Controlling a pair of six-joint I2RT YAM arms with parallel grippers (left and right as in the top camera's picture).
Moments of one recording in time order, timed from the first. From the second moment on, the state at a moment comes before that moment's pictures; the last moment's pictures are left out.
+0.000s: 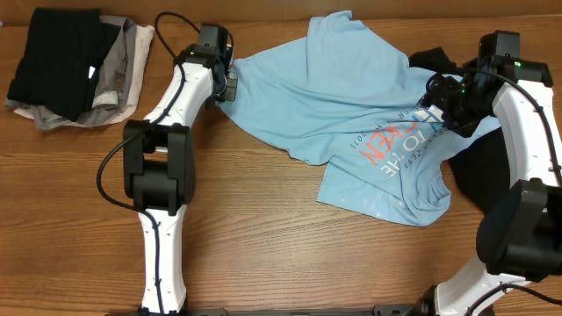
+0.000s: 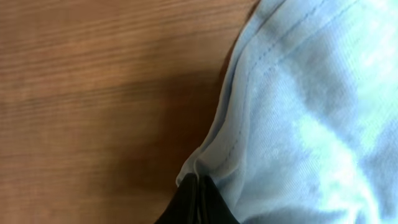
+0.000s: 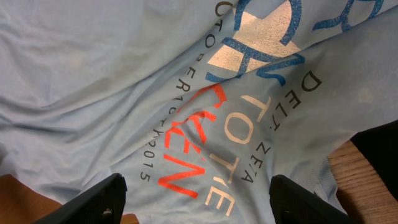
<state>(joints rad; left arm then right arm) -0.14 2.43 1.99 -0.77 -0.09 -0.02 -0.19 1.88 1.62 -1.07 -0.25 0.41</state>
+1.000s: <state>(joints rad) -0.05 2.45 2.11 -1.10 -0.06 -0.07 -0.19 1.88 1.62 -1.06 -0.25 0.39</state>
